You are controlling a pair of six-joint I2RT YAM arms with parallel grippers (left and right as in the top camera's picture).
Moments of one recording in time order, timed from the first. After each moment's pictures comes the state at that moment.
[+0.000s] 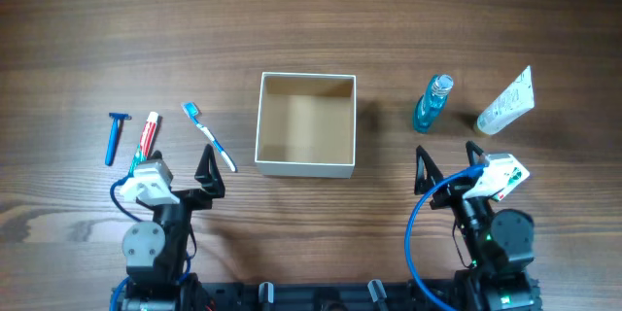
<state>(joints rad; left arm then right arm) -0.02 0.05 0.09 -0.20 0.01 -0.32 0.13 0.13 0.11 -0.15 -0.07 0.26</state>
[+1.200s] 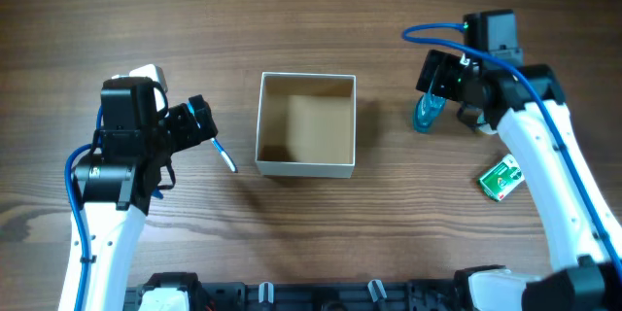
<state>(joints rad) -0.02 1.08 0.96 -0.77 0.01 -0.35 0.13 1.49 1.28 -0.87 0.13 0.40</state>
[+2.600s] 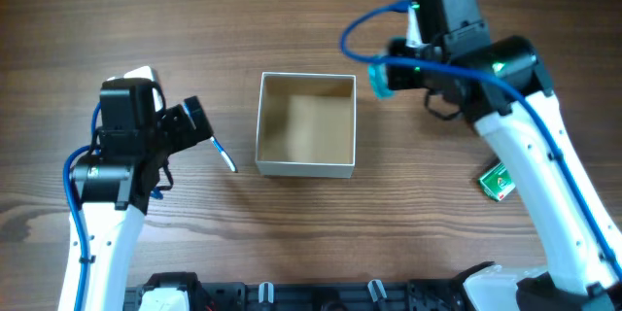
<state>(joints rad) -0.01 1.08 0.96 -0.80 -0.04 -0.36 0.44 1.53 1.71 -1.11 0.09 0.29</state>
